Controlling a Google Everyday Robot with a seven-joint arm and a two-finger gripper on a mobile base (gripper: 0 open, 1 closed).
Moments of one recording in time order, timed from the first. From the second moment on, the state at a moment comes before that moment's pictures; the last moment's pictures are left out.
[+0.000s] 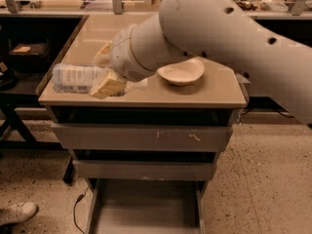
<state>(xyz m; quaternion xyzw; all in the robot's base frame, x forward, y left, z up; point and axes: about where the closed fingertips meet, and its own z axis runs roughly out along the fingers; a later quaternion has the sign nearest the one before) 0.524 0.114 0.946 -0.68 0.56 0.10 0.45</state>
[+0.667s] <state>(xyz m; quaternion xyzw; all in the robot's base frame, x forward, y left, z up) 0.521 0.133 0.954 -0.69 0.55 0.11 0.45</state>
